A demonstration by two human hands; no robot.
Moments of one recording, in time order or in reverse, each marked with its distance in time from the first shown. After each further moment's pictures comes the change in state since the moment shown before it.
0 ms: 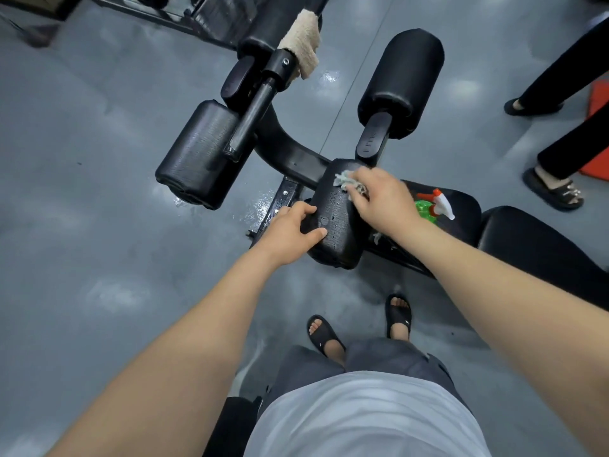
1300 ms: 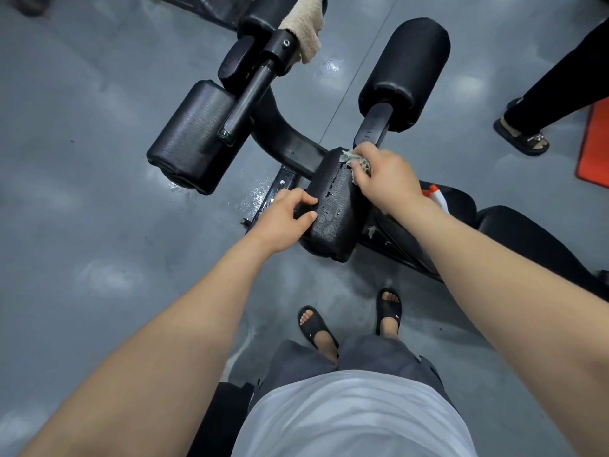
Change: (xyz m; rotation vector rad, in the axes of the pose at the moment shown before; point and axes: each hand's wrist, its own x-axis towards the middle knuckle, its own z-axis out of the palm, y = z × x) left_hand 0.003 0.004 0.006 -0.103 0.080 0.100; right_hand 0.026 0.015 -0.013 -0.065 -0.050 0.066
